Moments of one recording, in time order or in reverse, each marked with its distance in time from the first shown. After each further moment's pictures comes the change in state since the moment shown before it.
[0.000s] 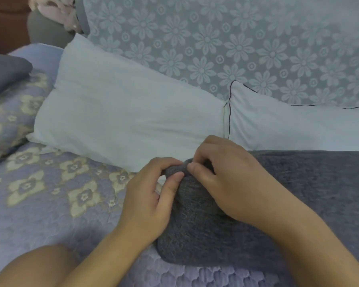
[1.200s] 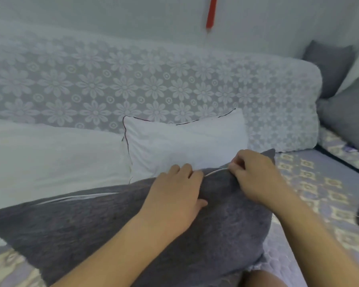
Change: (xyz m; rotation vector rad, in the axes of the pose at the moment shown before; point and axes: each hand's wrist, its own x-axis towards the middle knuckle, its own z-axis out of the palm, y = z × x) left_hand 0.053 0.150 0.213 0.668 -0.758 0.419; right_hand -0.142 0.215 -0.127 -0.044 0.388 0.675
